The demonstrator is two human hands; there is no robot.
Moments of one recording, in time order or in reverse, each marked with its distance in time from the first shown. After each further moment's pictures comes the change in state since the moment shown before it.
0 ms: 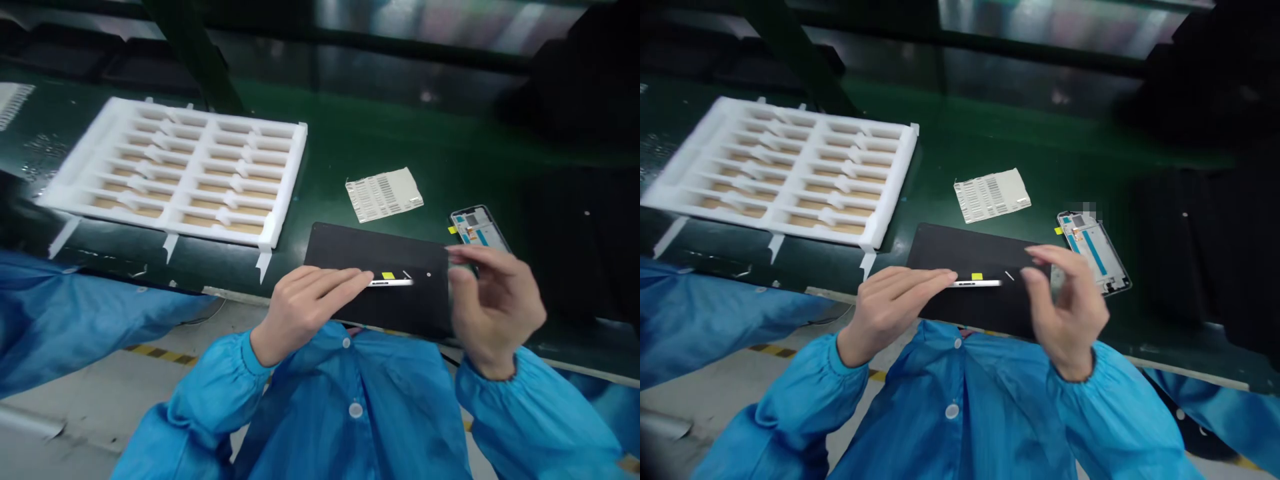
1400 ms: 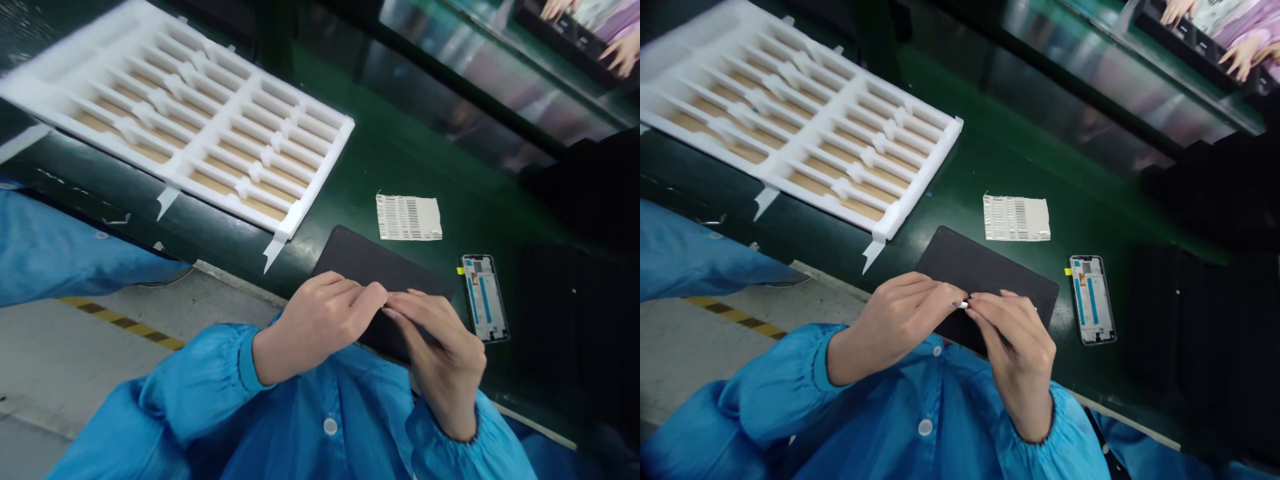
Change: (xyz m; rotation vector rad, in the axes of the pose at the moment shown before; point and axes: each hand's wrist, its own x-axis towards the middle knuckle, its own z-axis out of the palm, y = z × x) left_hand 0.009 0.007 -0.001 0.025 -0.002 -0.145; right_hand 0.005 -0.047 0.029 0.018 -0.426 -0.078
